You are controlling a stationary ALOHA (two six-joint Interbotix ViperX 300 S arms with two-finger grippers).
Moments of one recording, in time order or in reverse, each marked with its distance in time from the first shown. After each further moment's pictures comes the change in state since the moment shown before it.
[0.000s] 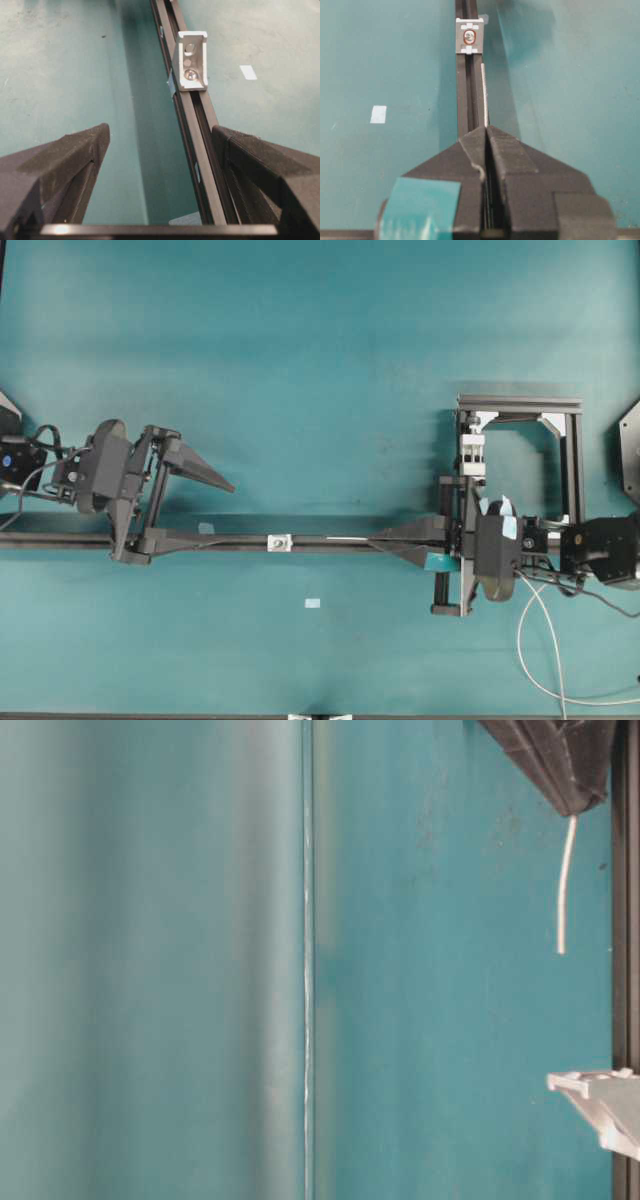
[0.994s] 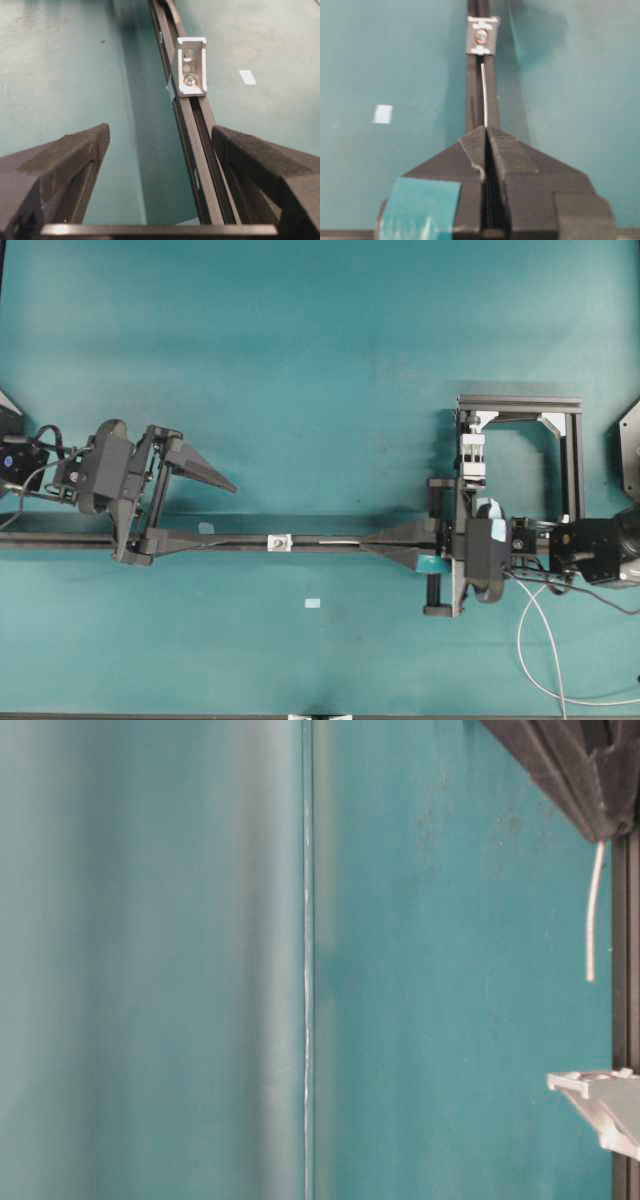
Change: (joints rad) left arm 0.000 0.000 -0.008 -0.002 0.002 0.002; right arm -0.034 0.060 -0.029 -0.063 -0.021 0.025
